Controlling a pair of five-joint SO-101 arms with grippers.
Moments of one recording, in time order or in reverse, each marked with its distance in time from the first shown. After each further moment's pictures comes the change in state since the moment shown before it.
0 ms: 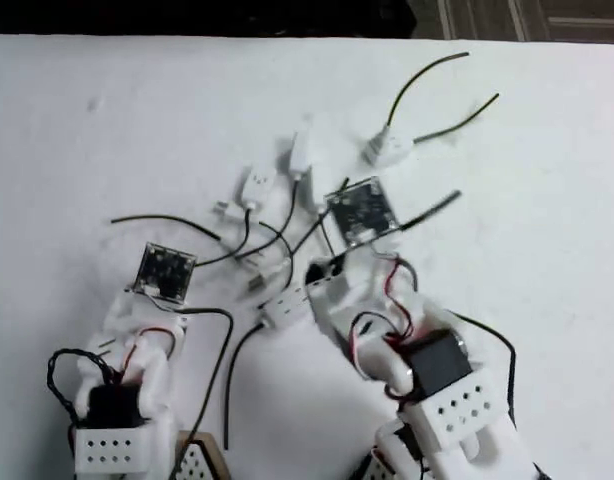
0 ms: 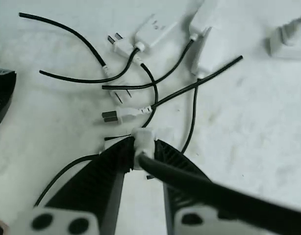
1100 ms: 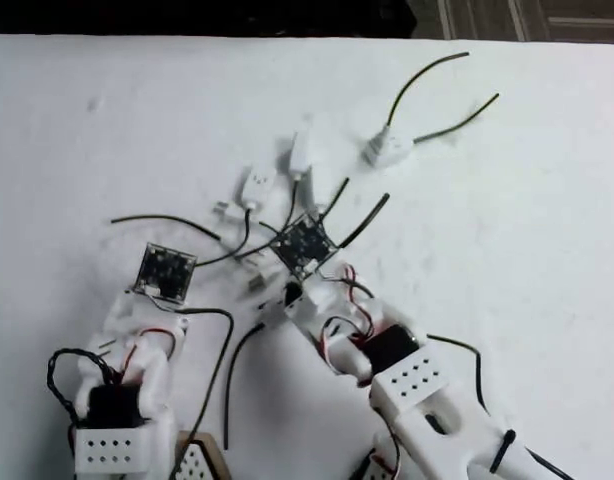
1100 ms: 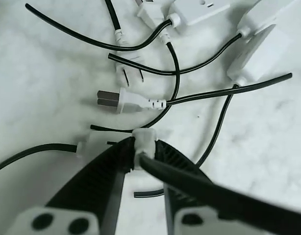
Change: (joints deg) left arm 0.0 0.0 0.0 0.9 0.0; right arm -2.3 11.3 20.7 -30.3 14.0
